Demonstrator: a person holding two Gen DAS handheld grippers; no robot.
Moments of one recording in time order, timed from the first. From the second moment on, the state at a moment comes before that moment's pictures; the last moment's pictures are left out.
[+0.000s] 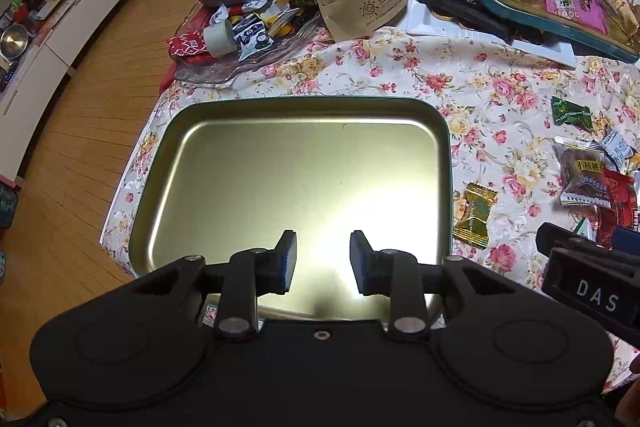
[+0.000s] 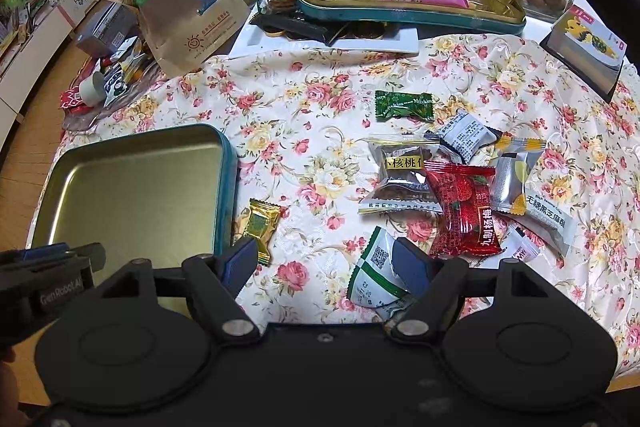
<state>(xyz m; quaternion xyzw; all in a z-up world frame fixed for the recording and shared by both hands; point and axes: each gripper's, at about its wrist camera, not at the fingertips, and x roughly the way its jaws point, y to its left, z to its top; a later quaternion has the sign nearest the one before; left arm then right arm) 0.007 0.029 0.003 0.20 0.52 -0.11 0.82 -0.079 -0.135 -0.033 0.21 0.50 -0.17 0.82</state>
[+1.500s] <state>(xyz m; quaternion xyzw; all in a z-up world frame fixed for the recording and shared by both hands) 0.008 0.032 -0.004 0.20 0.54 -0.11 0.81 -0.077 -0.128 -0.037 0.20 0.51 -0.17 0.82</state>
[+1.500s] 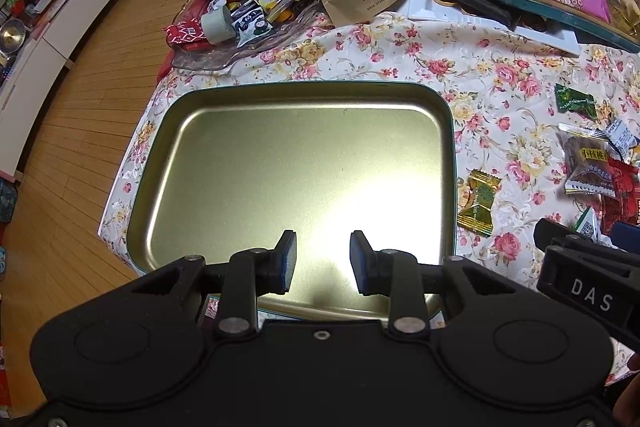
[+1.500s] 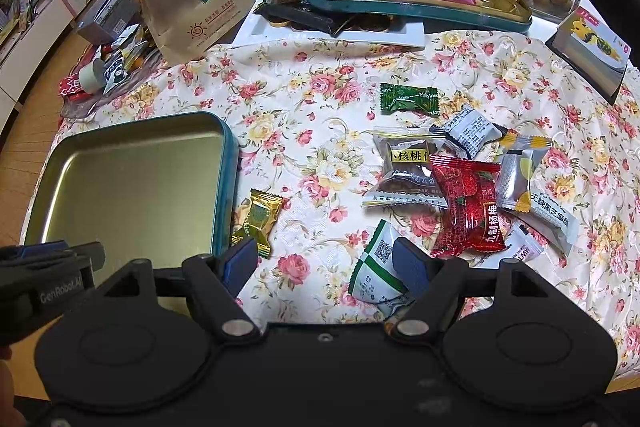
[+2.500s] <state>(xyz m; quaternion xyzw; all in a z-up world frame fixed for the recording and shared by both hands) 0.006 0.022 -0.002 0.20 0.54 -0.12 0.81 -0.080 -0.135 -0.034 0.16 0.49 -0.20 0.84</state>
